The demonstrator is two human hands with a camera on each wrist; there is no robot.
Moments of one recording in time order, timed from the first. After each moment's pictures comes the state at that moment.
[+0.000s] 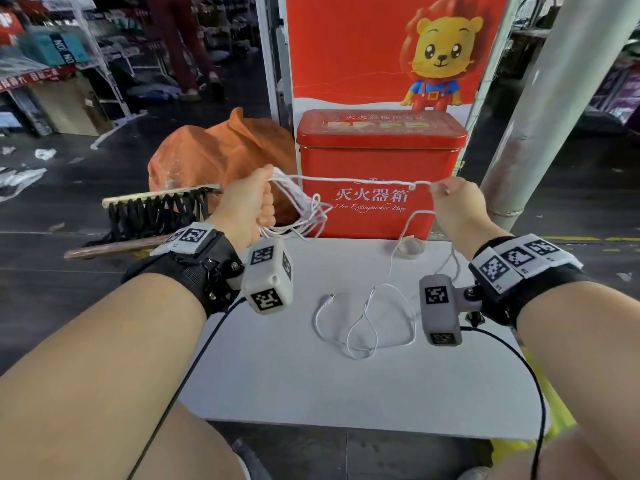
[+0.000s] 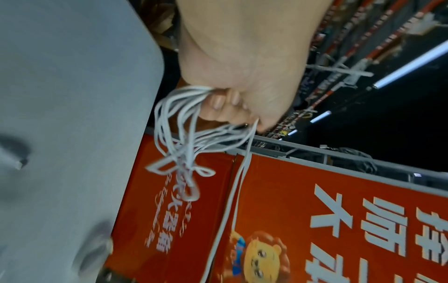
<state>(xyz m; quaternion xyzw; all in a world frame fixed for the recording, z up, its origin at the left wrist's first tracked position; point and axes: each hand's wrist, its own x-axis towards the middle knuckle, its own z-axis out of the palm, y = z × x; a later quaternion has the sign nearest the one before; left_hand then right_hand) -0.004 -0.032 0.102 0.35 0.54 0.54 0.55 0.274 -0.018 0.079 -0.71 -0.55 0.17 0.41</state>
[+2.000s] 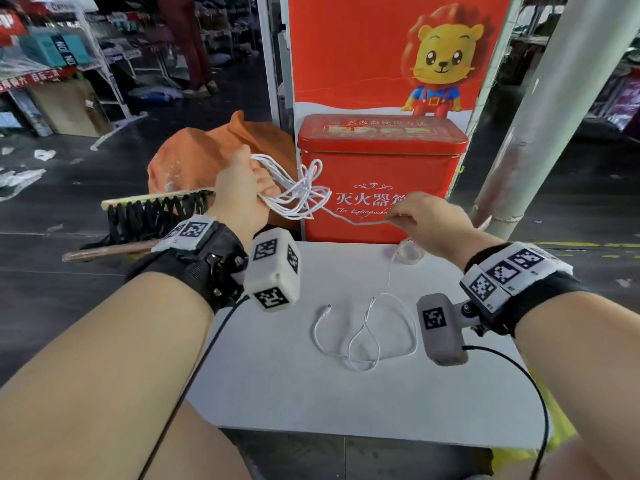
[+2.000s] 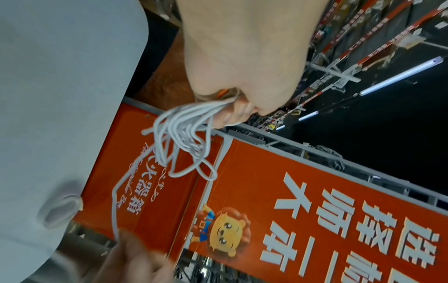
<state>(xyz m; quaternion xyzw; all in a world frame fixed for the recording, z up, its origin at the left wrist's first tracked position) 0.000 -0.015 0.119 0.22 0.41 0.68 0.57 0.258 -0.032 0.085 -0.59 -0.79 0.04 0.15</state>
